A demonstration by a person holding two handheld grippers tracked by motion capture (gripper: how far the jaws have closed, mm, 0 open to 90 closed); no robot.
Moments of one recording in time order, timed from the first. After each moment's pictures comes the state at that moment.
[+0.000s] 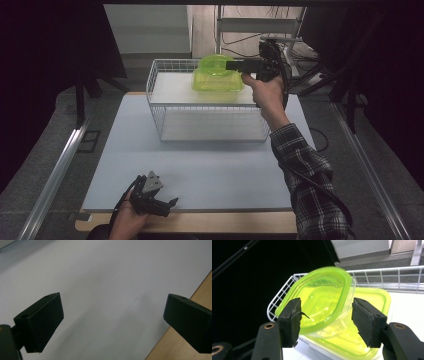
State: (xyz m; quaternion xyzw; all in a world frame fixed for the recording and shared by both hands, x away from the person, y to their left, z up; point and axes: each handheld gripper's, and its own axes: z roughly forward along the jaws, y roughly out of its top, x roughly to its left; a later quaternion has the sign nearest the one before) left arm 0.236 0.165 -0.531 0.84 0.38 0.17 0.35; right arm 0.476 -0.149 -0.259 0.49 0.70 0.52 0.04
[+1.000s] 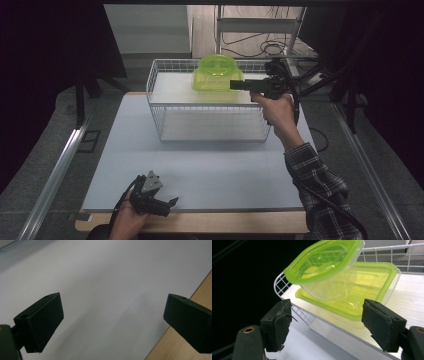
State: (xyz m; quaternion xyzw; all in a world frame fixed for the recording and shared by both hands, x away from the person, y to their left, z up) left arm 0.236 0.166 -0.531 0.84 0.38 0.16 0.36; right arm 0.446 -0.172 -0.283 0.42 0.74 0.52 0.03
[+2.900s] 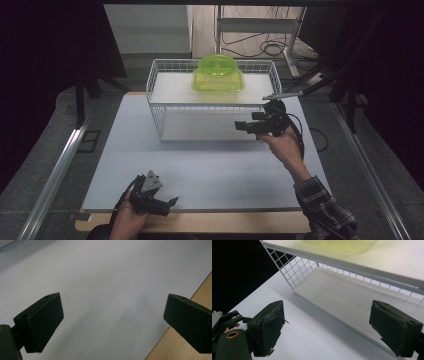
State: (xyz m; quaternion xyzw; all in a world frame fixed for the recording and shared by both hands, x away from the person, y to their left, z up) left arm 0.236 0.167 -0.531 0.84 0.38 0.16 0.36; right arm 0.403 -0.192 -0.360 0.38 0.80 0.46 0.07
